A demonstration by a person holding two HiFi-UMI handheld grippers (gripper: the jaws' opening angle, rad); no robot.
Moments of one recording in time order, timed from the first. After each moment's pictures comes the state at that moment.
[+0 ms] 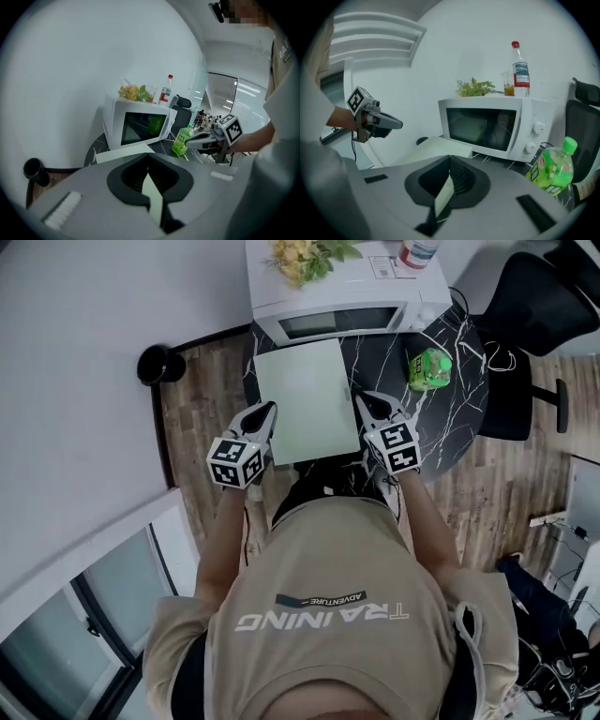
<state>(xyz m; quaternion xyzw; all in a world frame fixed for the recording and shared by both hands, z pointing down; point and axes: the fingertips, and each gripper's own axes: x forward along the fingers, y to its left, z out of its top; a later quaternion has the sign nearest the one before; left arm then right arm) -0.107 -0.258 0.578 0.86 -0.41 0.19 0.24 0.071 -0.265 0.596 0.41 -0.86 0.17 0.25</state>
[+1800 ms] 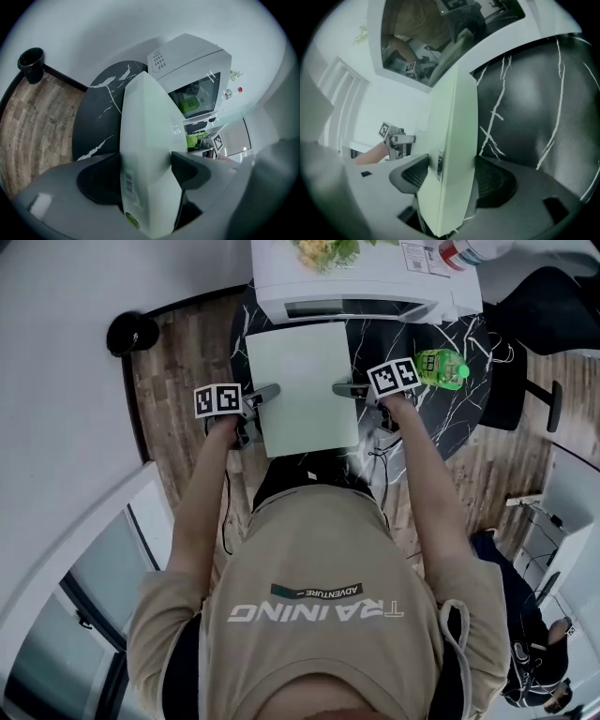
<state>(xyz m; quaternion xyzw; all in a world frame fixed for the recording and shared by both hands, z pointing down) -0.138 -0.282 0.754 0.68 -0.31 0.16 0.65 0.040 -0.282 0.759 0.19 -0.72 0.61 0.27</state>
